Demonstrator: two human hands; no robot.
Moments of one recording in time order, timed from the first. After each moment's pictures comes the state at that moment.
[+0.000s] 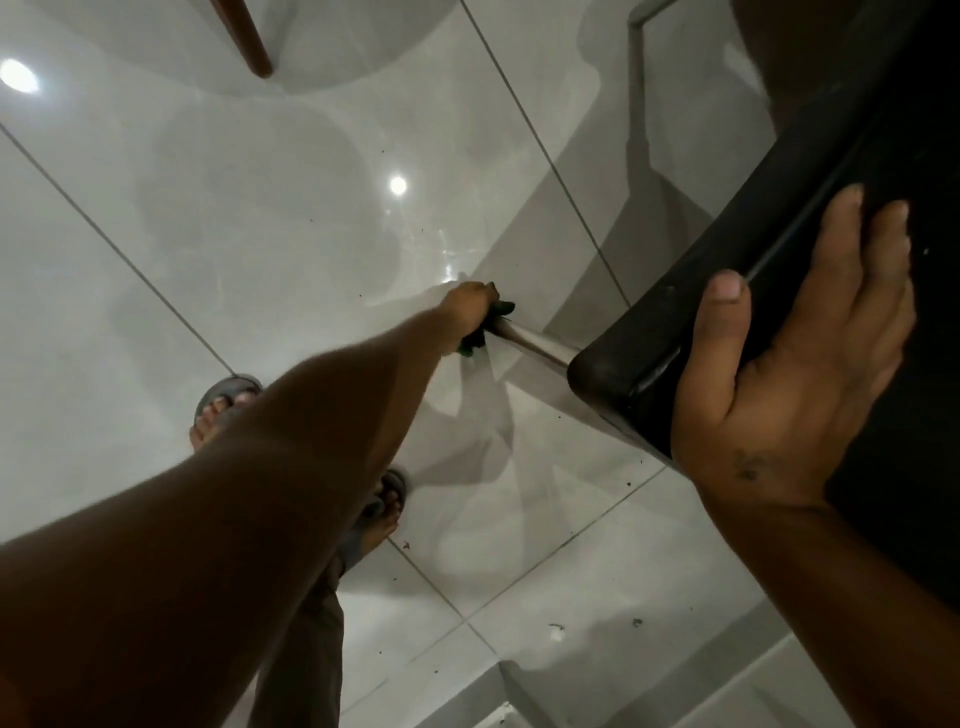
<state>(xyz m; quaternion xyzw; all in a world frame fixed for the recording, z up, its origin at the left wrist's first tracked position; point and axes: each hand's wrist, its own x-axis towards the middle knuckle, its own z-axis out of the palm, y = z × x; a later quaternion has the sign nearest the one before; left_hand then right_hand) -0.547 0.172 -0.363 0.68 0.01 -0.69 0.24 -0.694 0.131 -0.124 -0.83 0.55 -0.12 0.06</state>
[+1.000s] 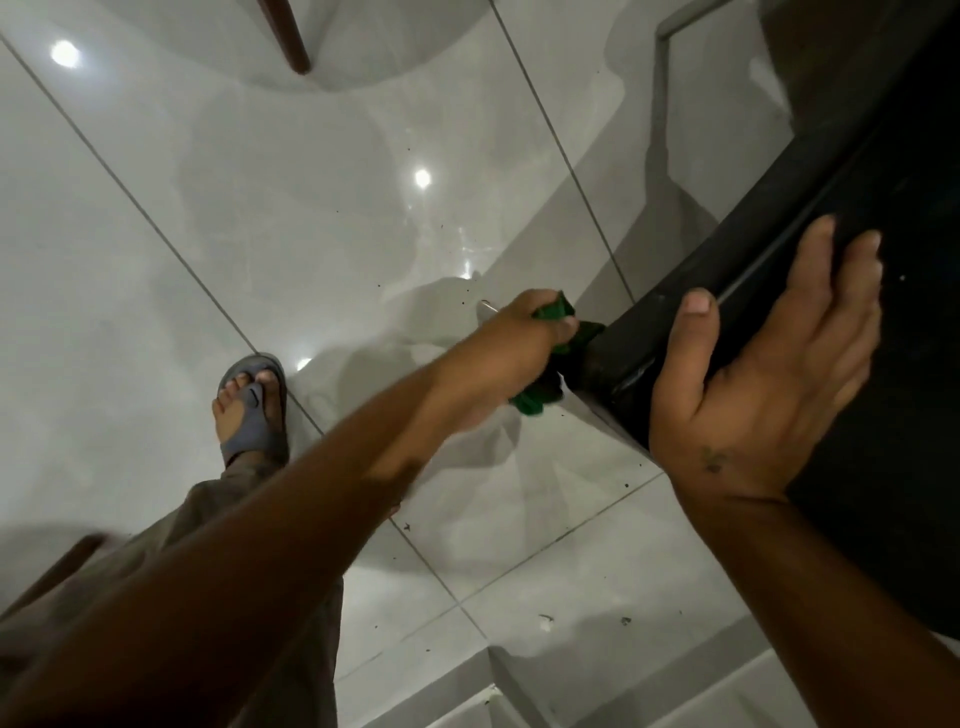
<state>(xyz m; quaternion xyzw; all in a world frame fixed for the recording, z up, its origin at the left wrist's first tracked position) -0.559 0.198 -0.186 0.60 0.04 -0.72 0.34 -0.691 0.133 -0.121 -0.83 0.55 -0.11 0.07</state>
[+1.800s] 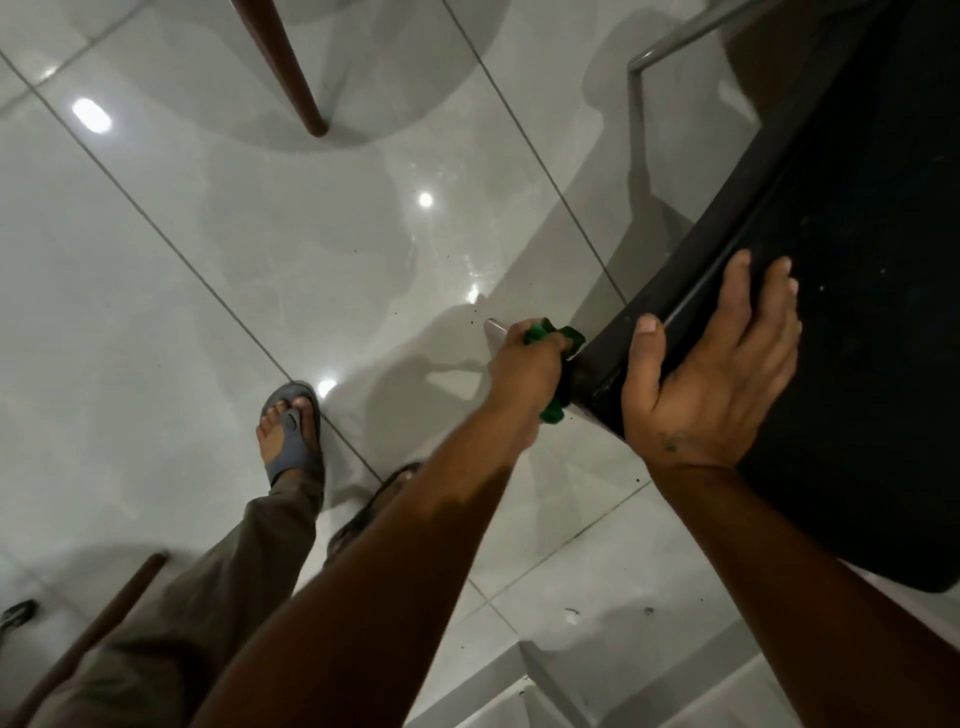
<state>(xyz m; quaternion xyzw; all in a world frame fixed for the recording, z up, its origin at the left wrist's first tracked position) -0.592 0.187 -0.195 0.64 0.20 -0.64 0.38 -0.694 0.129 -0.127 -0.83 0.55 -0.08 0.04</state>
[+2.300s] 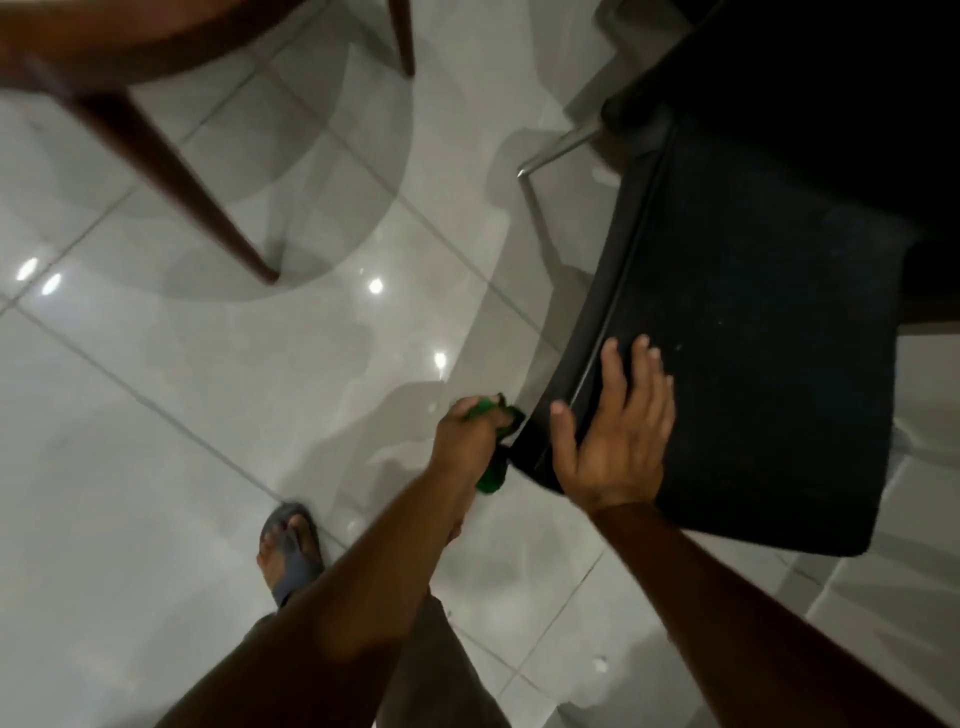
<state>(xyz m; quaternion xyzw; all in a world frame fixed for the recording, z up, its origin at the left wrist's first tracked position) -0.550 0.182 -0.151 0.64 0.17 -0.65 0.38 -0.687 0.128 -0.114 -0.82 0.57 -0.01 0.07</state>
